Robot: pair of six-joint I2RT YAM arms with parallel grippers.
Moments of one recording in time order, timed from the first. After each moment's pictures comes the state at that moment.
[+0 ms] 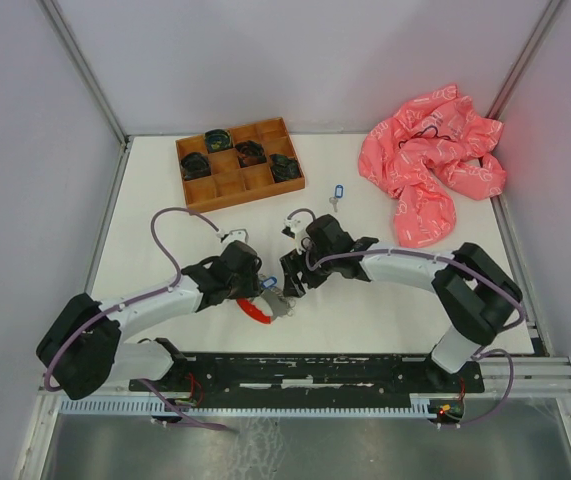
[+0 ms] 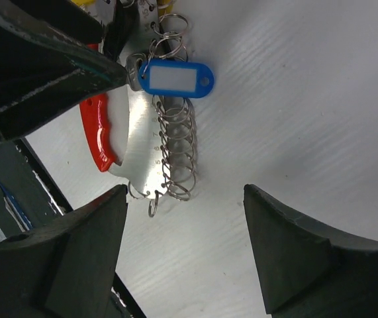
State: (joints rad) left arm -0.73 1.25 0.58 -0.31 -0.23 -0.71; right arm 0.80 1.62 0.91 -0.15 -0.35 0.23
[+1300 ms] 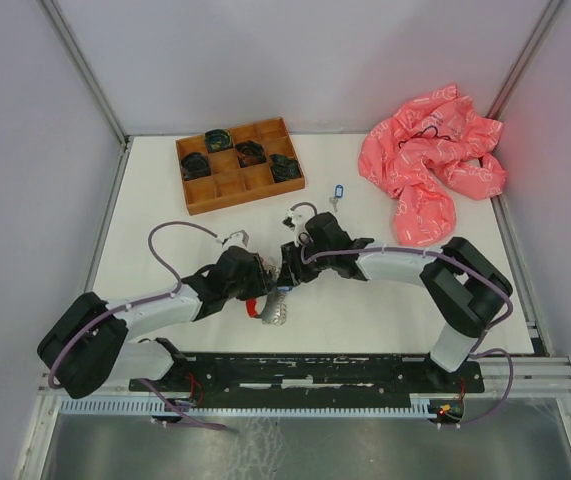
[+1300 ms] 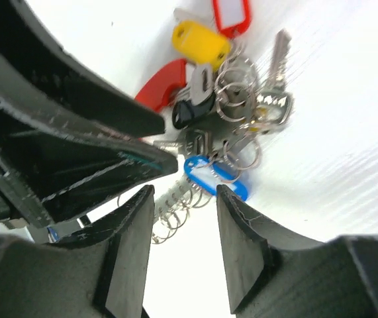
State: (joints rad) left arm -0.73 1.27 0.45 0.03 -0.10 -0.86; right arm 0.80 1.73 0.91 0.05 -0.42 0.42
